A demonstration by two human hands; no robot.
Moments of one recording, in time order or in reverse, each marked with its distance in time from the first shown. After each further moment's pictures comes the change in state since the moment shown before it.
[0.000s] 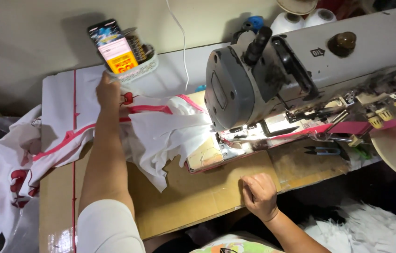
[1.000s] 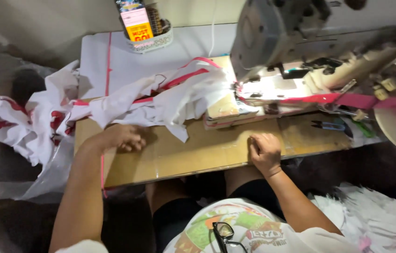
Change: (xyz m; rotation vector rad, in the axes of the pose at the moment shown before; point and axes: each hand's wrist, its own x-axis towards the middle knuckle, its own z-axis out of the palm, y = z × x) left_hand -0.149 -0.198 -0.156 -0.722 -1.767 -0.335; right_hand -0.032 0.022 0.017 -0.115 0.049 -0.023
